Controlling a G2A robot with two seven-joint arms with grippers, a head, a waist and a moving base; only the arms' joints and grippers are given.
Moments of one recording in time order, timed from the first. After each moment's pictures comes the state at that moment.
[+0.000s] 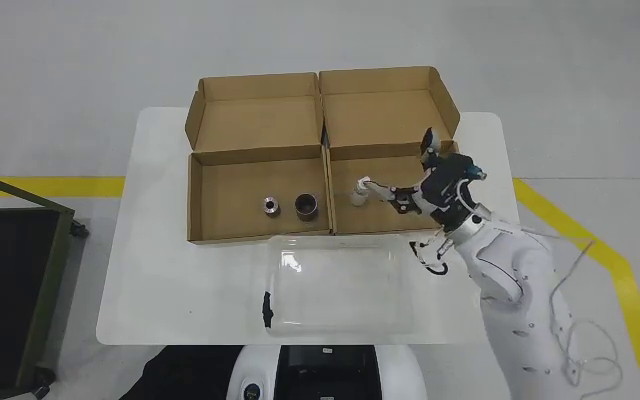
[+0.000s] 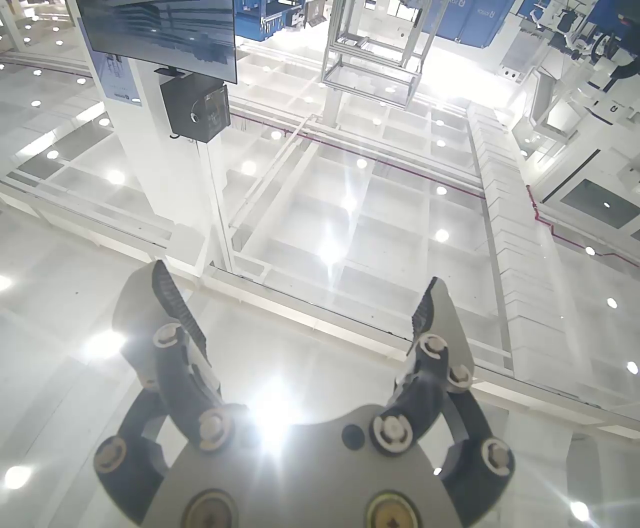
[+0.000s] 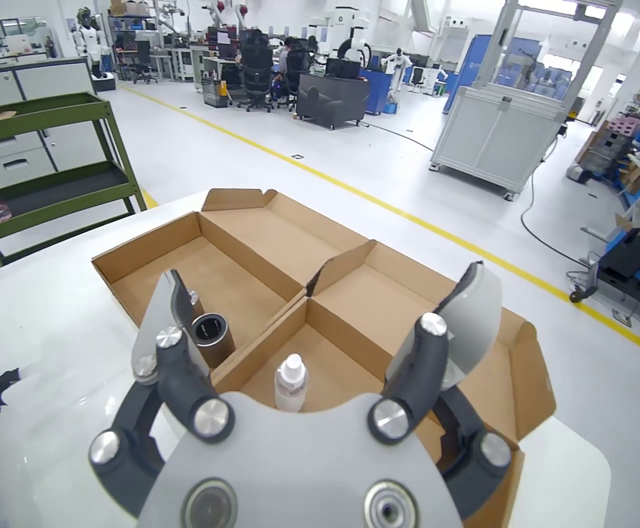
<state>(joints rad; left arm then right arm) -0.17 -0.33 -0.48 -1.21 3.07 0.34 0.06 -1.30 -1.30 1.47 -1.96 -1.27 -0.57 0.19</state>
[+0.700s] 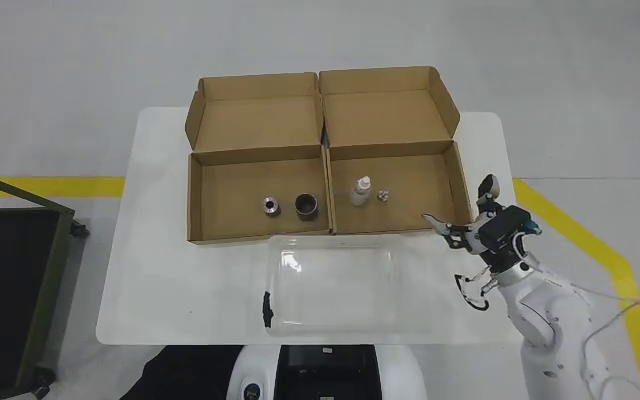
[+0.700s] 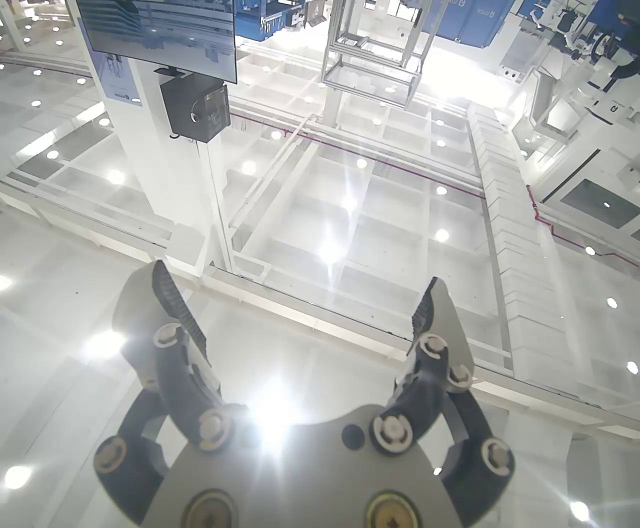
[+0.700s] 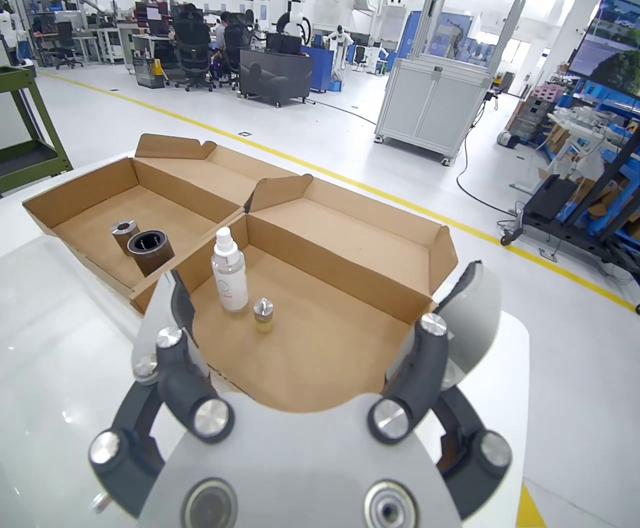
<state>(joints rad) -0.17 -0.33 -0.48 -1.21 3.07 0.34 0.06 -1.59 -1.26 1.71 -1.93 -1.38 -0.60 -0.08</state>
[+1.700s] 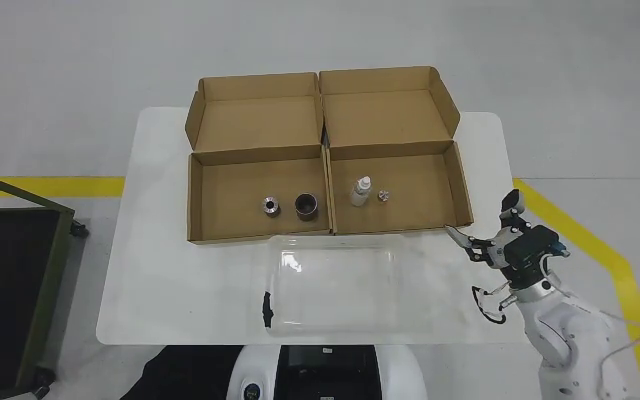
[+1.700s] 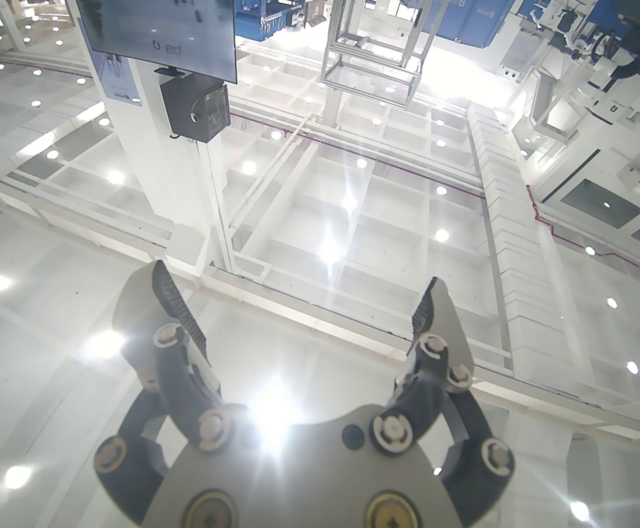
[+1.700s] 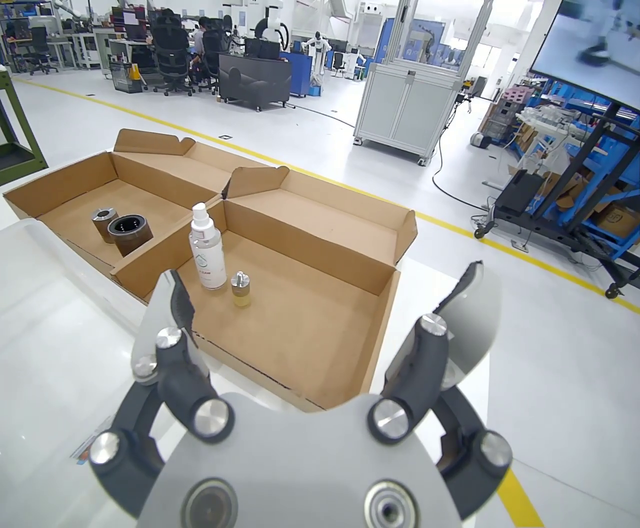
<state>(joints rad) -0.17 -0.33 -0.48 -1.21 3.07 0.34 0.06 -1.67 -1.25 1.79 -1.93 -1.39 -0.60 -0.20</state>
